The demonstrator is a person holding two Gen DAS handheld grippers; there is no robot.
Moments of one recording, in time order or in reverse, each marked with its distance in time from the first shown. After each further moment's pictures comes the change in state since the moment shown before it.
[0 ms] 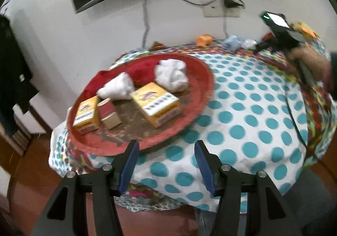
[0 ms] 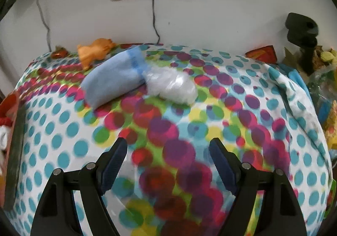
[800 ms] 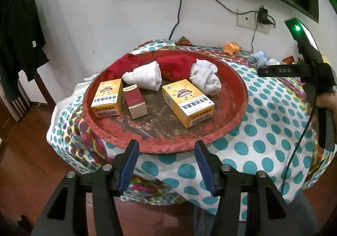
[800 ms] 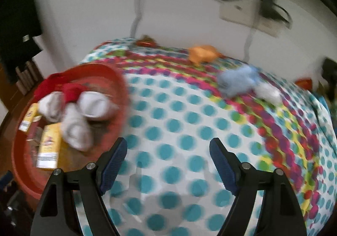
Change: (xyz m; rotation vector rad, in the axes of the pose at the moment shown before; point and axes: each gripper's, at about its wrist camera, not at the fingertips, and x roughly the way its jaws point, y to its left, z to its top) left arm 0.006 0.059 0.001 -0.231 0.040 0.010; right arm -0.090 0.141 -0.060 -0.145 -0.063 0.159
